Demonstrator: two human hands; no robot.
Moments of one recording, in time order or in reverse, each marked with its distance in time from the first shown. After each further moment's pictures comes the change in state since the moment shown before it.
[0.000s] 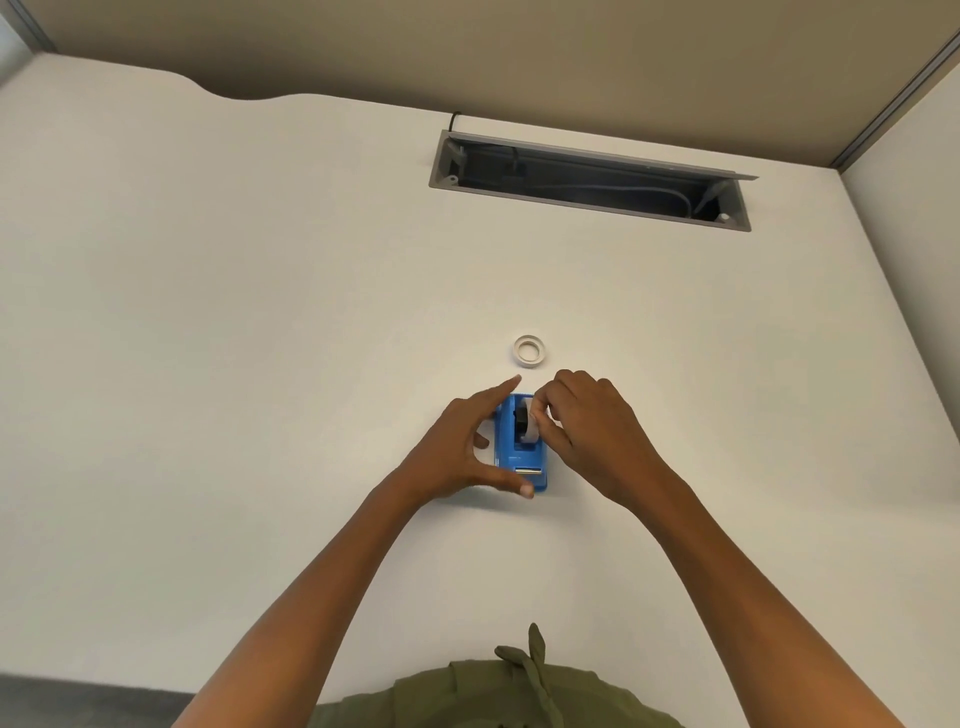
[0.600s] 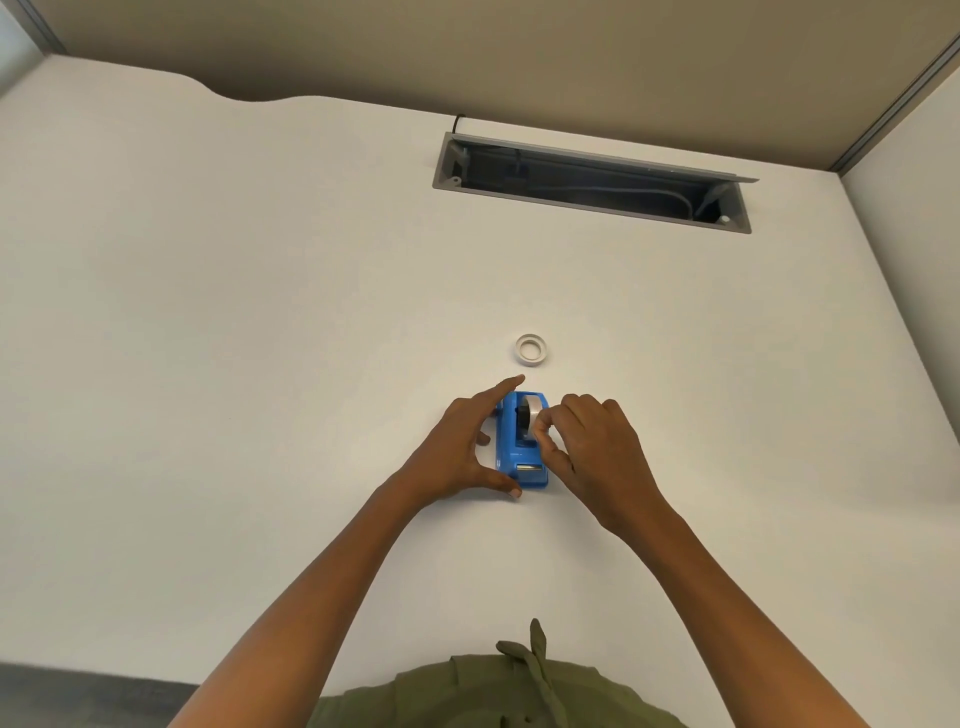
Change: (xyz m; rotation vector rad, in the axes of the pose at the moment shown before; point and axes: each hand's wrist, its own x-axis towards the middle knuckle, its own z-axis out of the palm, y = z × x) left_hand -0.002 -0.008 0.003 0.065 0.002 0.037; right_hand -0.025 -0.011 0.008 -0.069 0.171 -0.037
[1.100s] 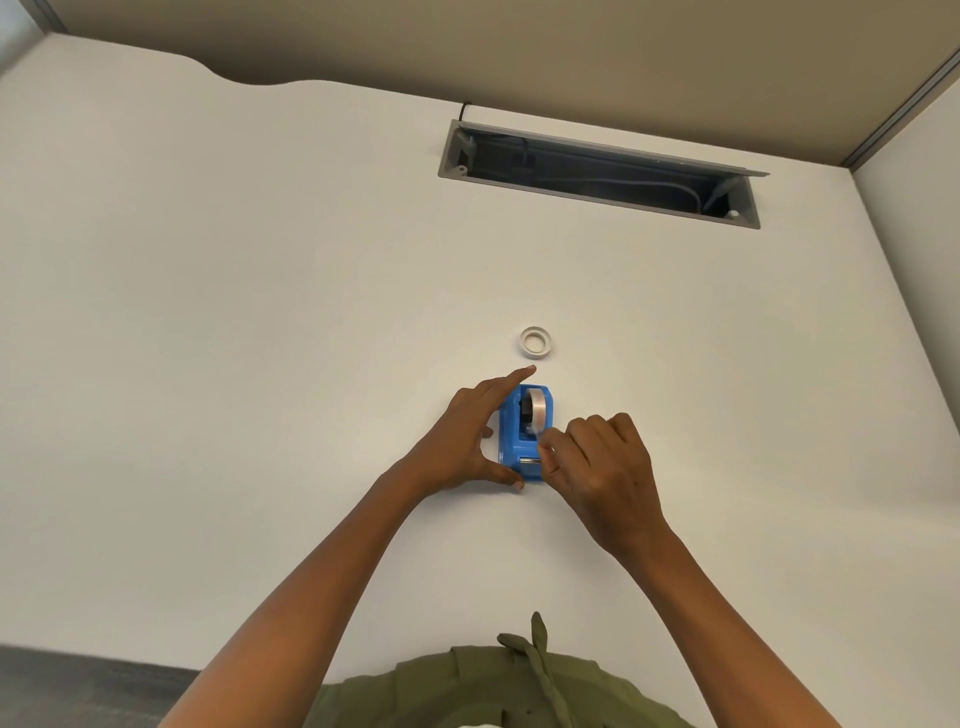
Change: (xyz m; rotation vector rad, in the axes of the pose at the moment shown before) left_hand 0.003 -0.001 0.000 0.035 -0.022 0.050; right_hand -0.020 -0.001 0.016 -0.251 0.365 -0.207
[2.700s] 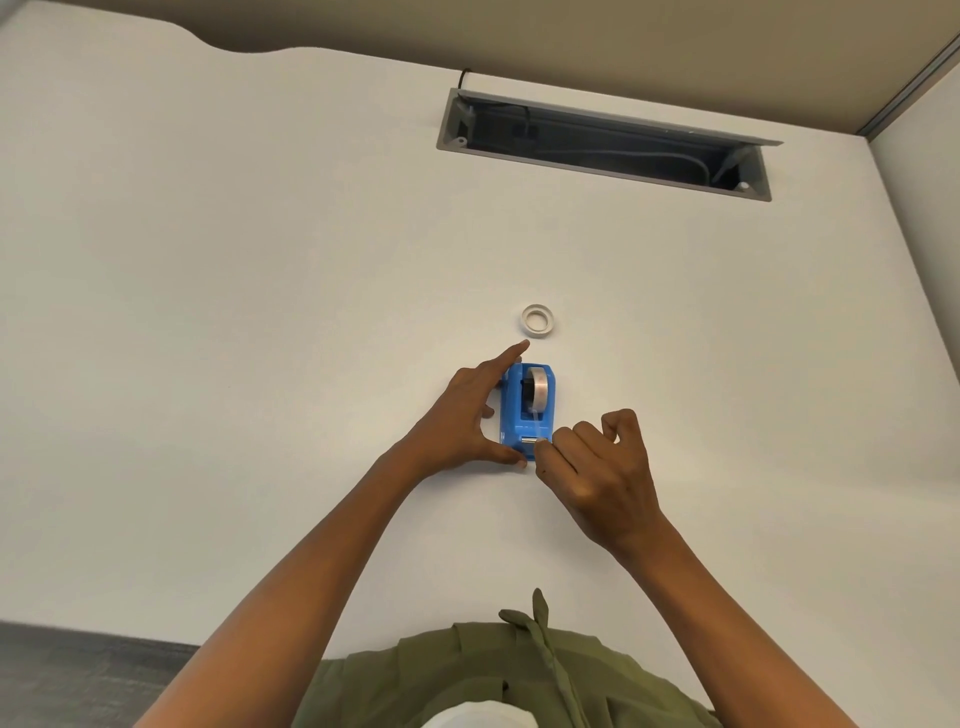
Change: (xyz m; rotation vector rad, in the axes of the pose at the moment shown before) left_hand -0.001 -0.004 0.003 -0.002 0.037 -0.034; right_hand -0.011 -0.009 0.001 -0.087 0.052 -0.128
